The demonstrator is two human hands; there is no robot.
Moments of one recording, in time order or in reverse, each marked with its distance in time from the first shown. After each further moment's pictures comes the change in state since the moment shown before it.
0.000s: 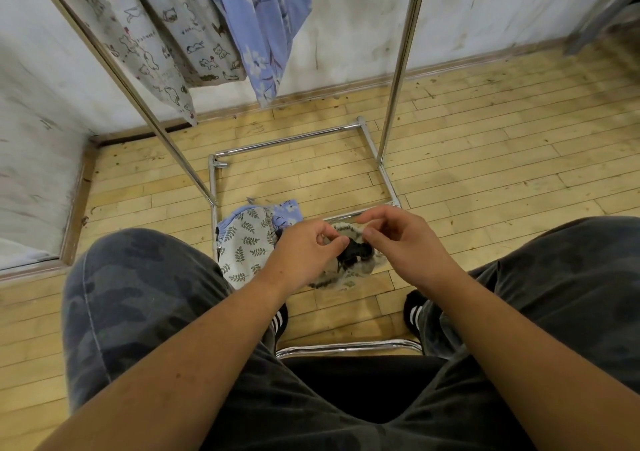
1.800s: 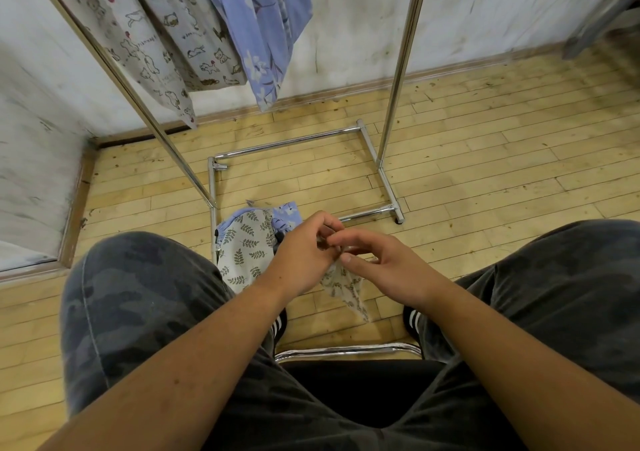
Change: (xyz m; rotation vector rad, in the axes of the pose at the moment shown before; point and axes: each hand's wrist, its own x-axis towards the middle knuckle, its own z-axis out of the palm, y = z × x) left_hand -0.007 0.005 -0.005 -0.165 -0.048 0.091; right_hand -0.007 0.000 0.012 -0.093 -0.296 0.001
